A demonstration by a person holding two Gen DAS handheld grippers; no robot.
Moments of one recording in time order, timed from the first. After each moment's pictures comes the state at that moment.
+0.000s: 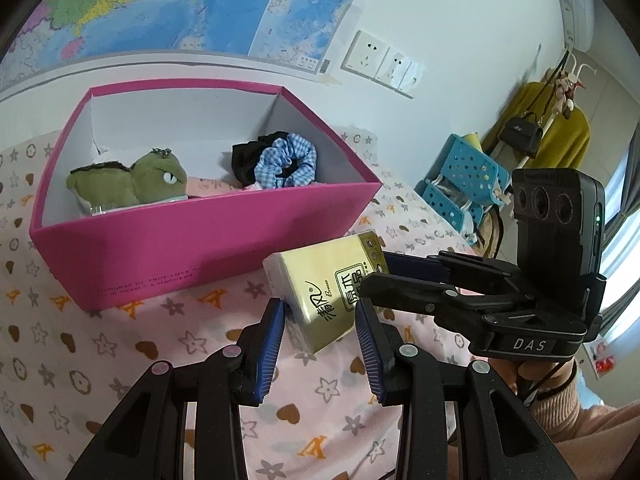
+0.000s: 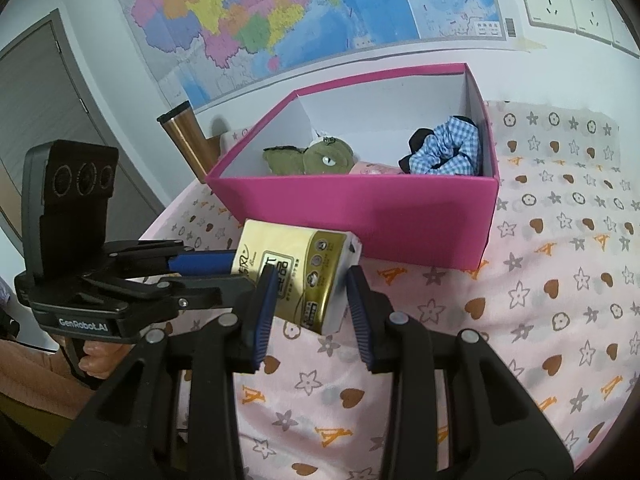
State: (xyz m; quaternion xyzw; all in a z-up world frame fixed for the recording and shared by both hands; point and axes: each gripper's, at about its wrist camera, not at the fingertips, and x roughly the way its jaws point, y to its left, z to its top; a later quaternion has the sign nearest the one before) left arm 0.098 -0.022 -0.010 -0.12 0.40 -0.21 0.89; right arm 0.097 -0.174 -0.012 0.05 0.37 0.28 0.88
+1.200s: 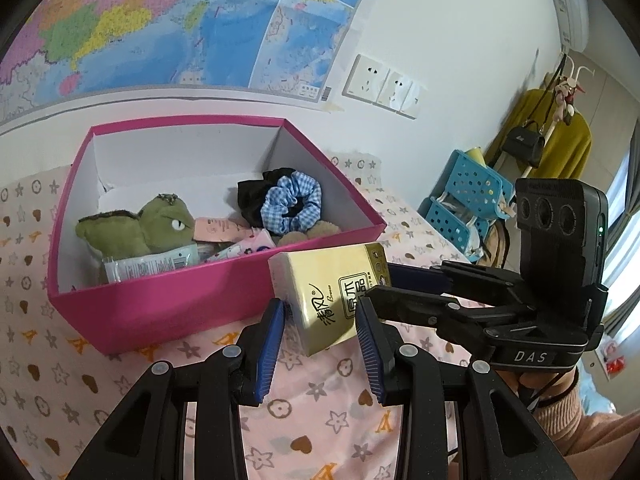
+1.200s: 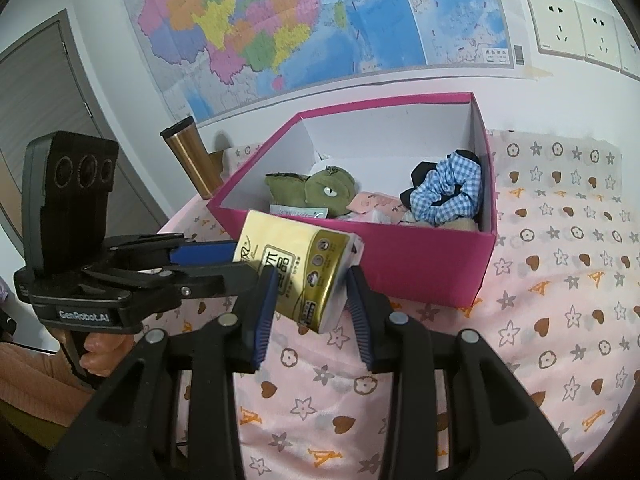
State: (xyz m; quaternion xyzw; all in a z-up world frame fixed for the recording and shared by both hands) left arm 0.109 -0.020 0.009 -0.11 0.37 -0.20 0.90; right arm 0.116 -0.177 0.005 0.04 0.35 0.30 0.89
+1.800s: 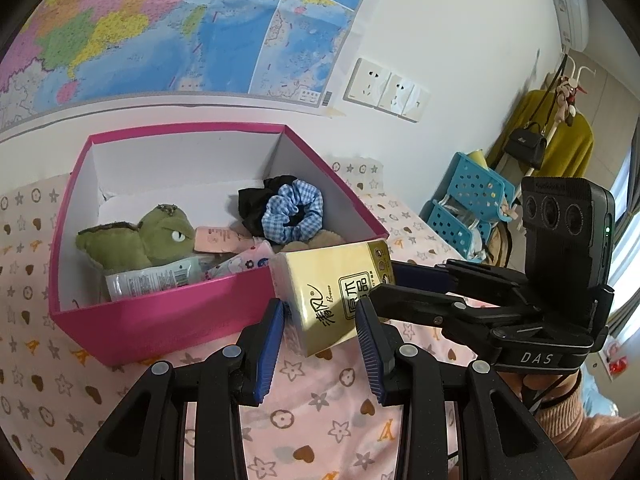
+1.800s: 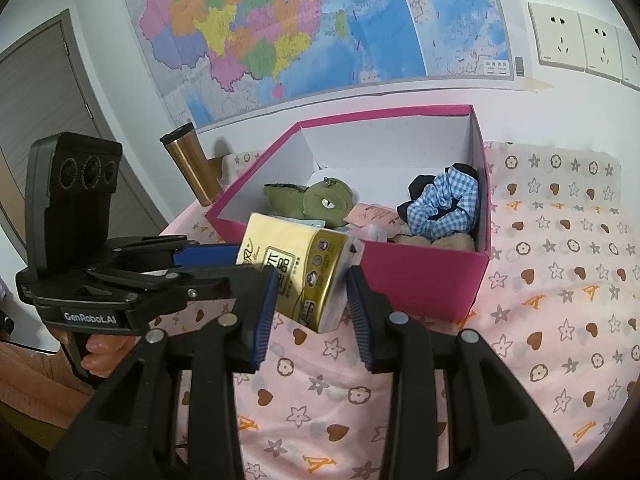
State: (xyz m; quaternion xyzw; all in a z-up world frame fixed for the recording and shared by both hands) left arm 0.115 -0.023 0.015 -0.10 0.36 -0.19 0.91; right arm 0.119 -0.178 0.012 0.04 0.34 0.30 0.89
